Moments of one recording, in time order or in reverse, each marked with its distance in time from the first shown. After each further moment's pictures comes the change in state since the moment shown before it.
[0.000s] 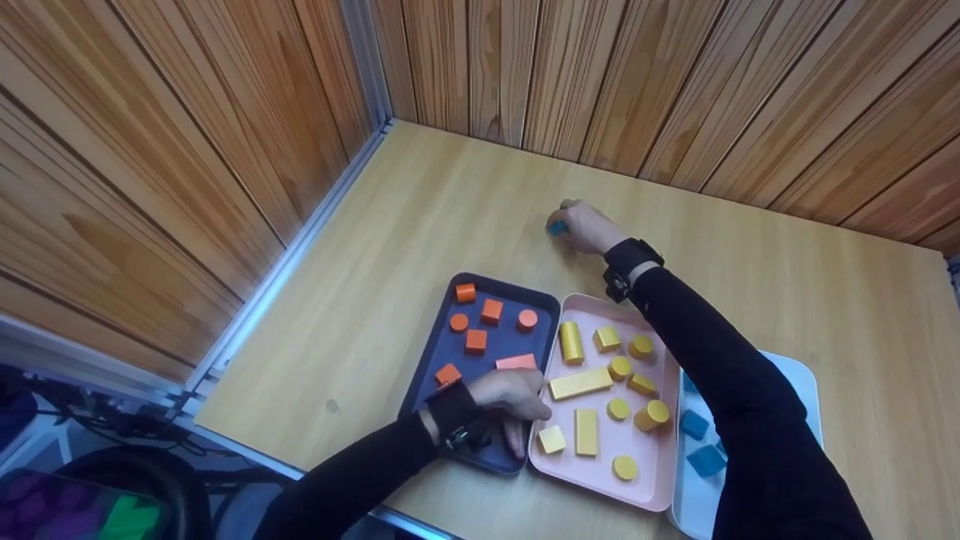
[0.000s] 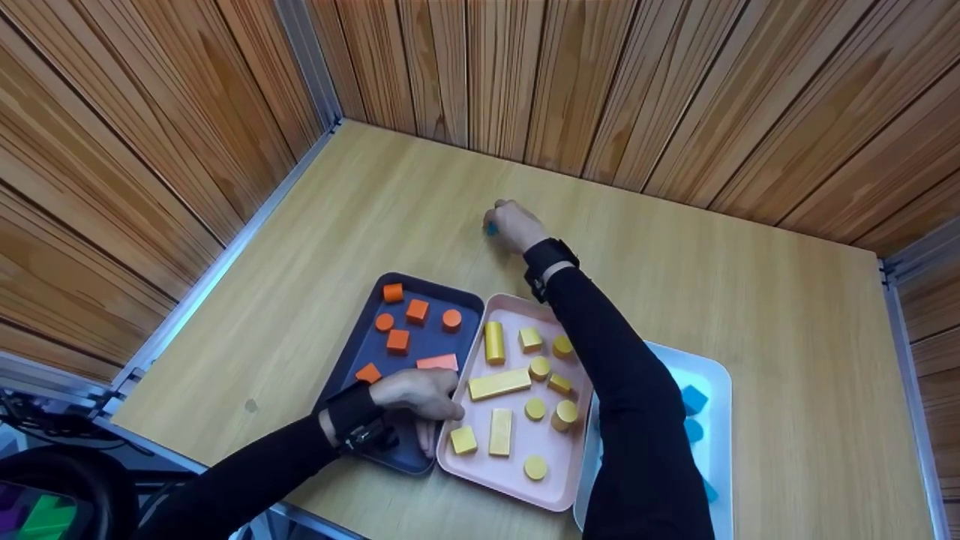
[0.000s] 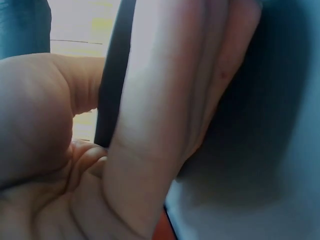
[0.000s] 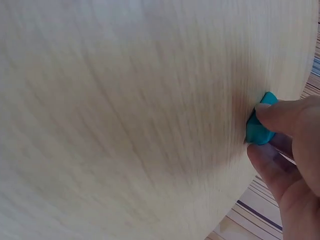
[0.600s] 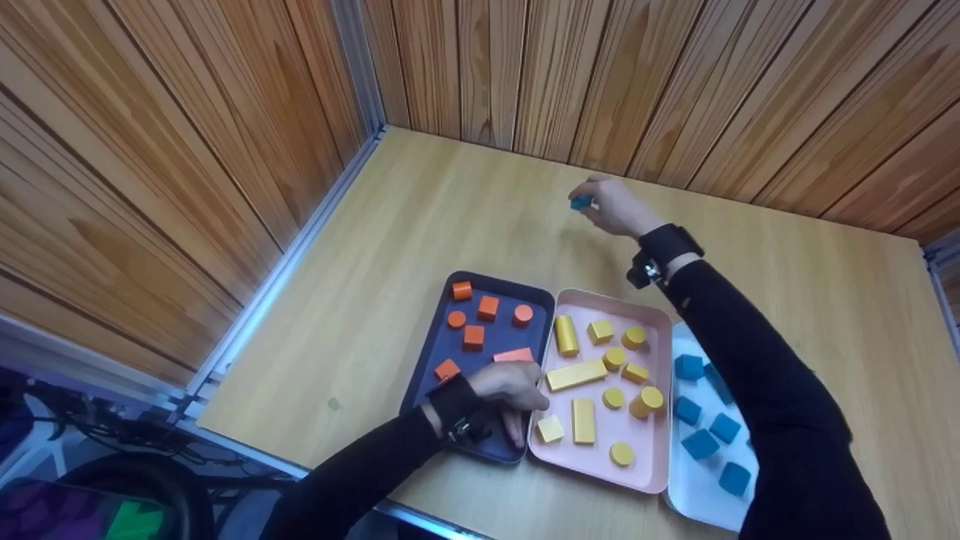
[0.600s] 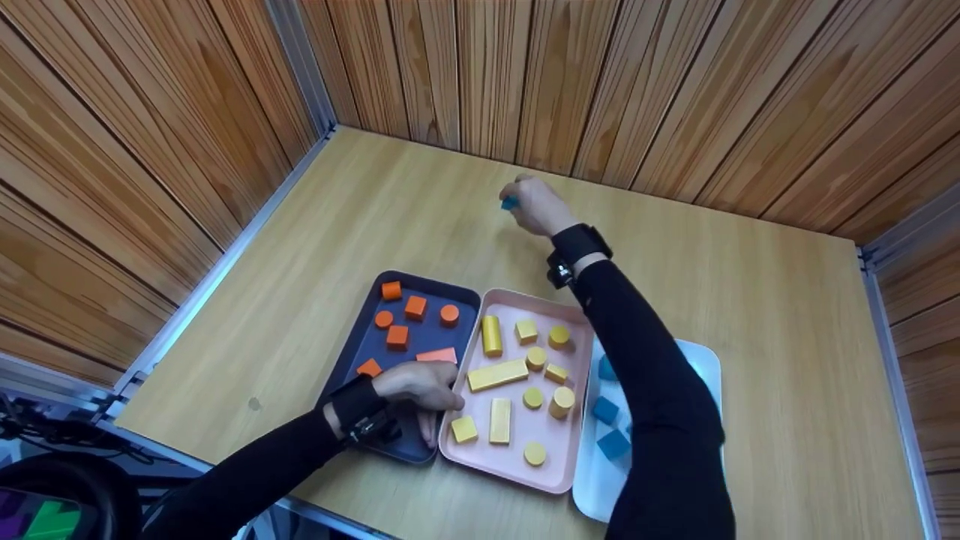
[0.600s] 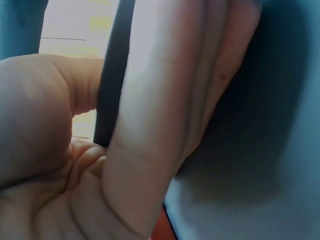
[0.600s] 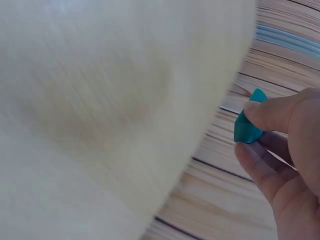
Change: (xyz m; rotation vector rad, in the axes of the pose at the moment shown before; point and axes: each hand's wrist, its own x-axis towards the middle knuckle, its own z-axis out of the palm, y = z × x) left_hand 0.016 0.004 -0.012 0.188 0.050 0.084; right_hand -0.047 0.009 -0.066 0.055 0.132 0.087
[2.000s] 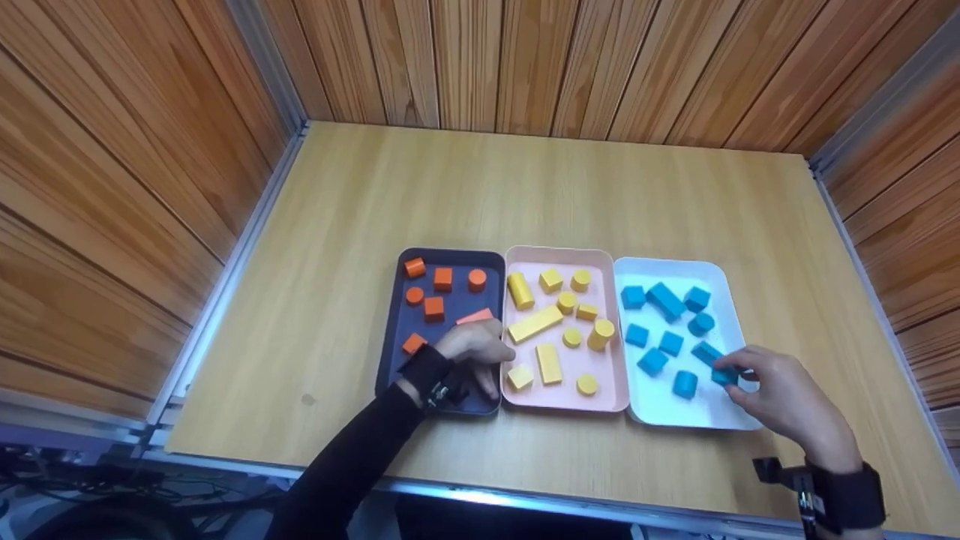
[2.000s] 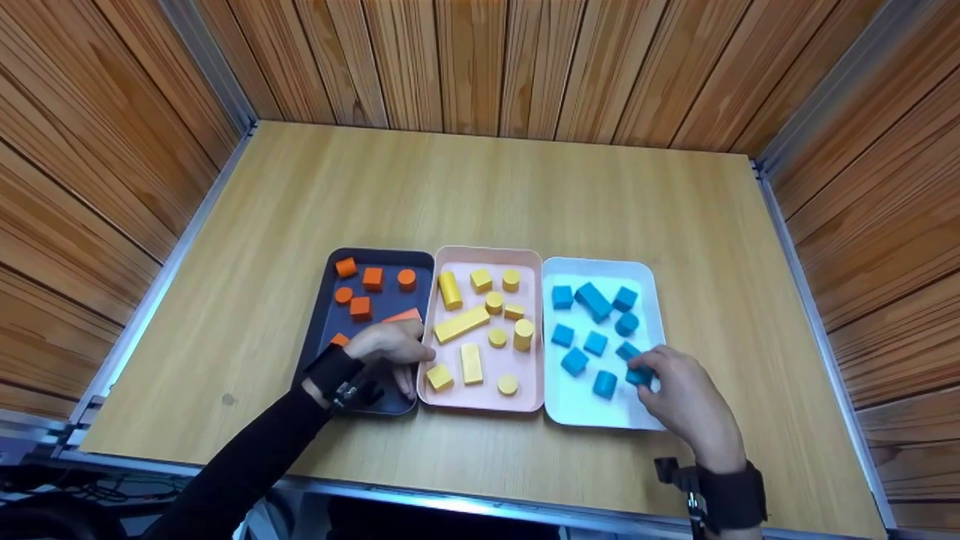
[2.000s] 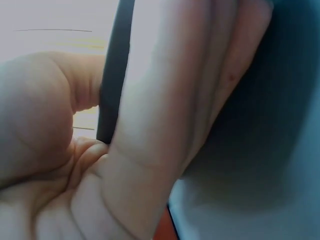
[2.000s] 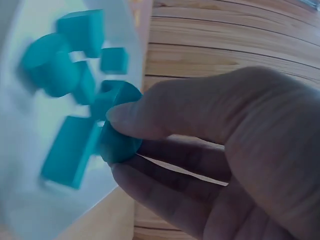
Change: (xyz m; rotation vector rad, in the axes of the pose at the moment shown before) left_hand 0.014 -0.018 -0.039 -0.110 -0.043 -0.096; right_hand -0.378 -0.080 0.003 0.073 0.066 0.537
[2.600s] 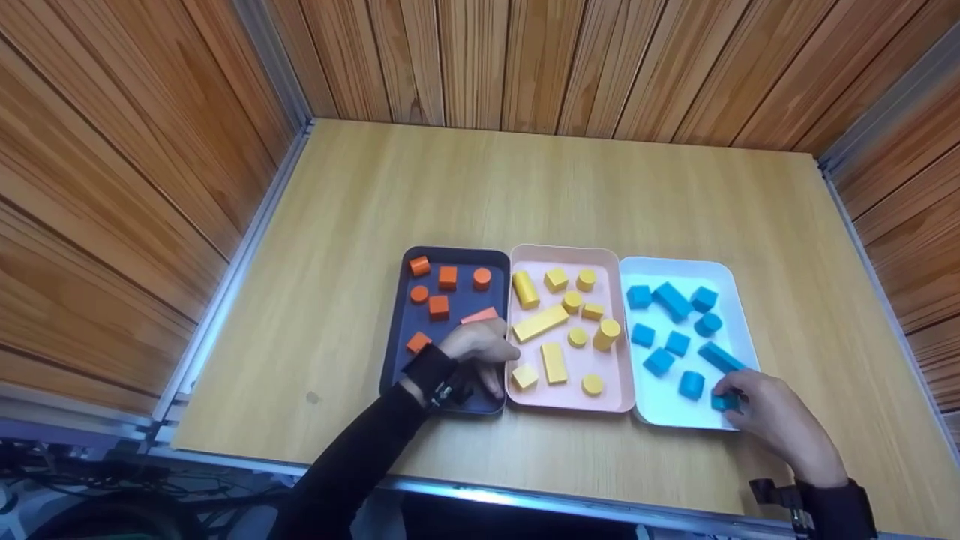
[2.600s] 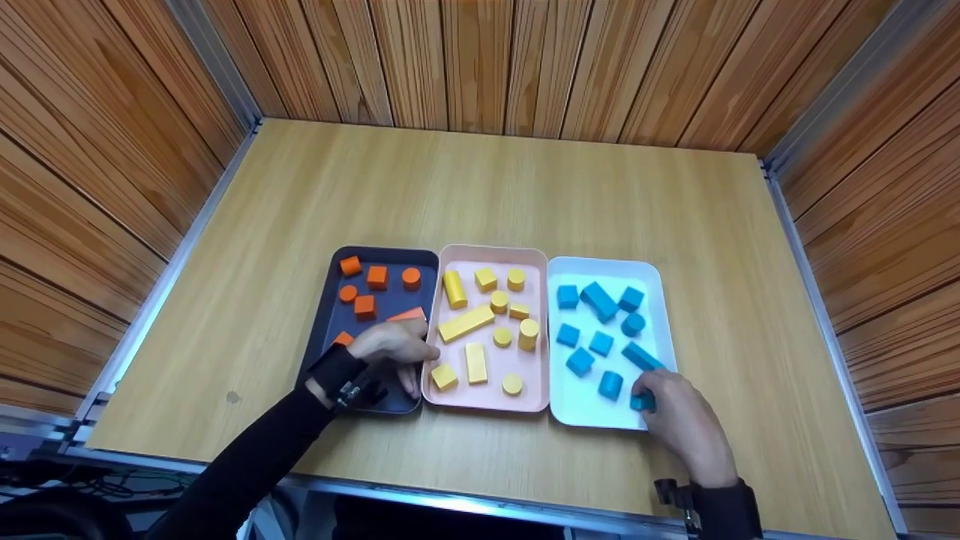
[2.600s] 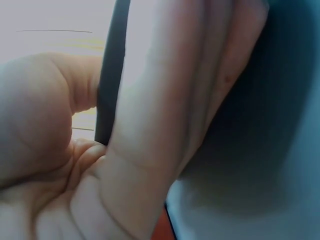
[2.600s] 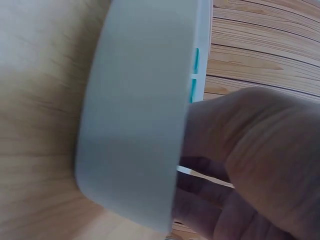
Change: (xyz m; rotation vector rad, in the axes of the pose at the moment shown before) left_hand 0.000 -0.007 0.003 -0.041 0.007 0.013; right_hand -0.003 0.021 0.037 -0.043 -0.110 0.070
